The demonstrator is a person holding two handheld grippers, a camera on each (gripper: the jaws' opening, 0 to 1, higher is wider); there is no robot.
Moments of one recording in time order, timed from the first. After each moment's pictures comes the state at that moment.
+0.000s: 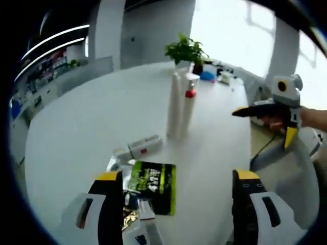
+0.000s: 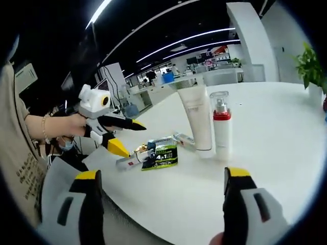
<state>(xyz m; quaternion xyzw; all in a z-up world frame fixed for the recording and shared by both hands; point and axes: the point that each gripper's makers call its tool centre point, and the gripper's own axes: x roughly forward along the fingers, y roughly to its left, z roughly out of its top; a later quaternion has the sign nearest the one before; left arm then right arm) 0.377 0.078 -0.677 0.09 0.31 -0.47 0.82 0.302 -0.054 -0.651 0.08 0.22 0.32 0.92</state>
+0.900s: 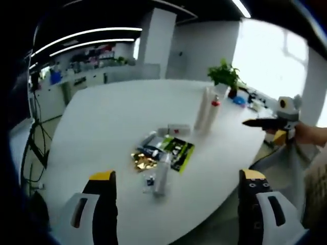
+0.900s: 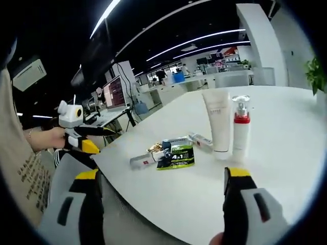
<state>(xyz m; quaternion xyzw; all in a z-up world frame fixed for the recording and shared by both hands) 0.299 0.192 -0.652 0.00 0.29 -0.31 0.91 0.282 -0.023 -0.643 0.06 0.22 0.36 0.91</state>
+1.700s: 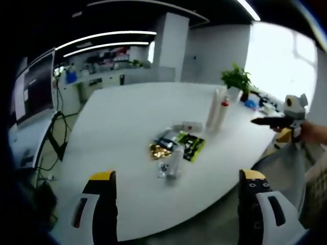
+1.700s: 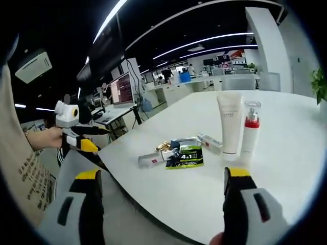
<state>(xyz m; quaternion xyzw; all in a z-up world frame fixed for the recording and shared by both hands) 0.272 0.227 -0.647 0.00 0.27 -0.25 0.93 0.264 -0.005 -0.634 0.04 0.21 0.37 0.90</state>
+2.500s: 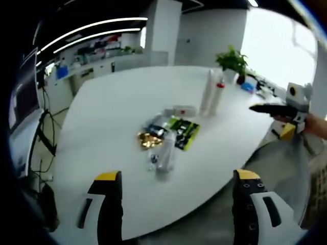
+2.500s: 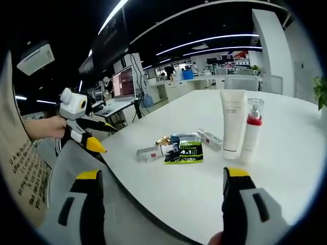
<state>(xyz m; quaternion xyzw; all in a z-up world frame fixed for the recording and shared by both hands) 0.282 0.197 -0.678 0.05 0.34 -0.27 0.90 0.263 -0.007 -0.647 0.01 0.22 0.38 0.90</state>
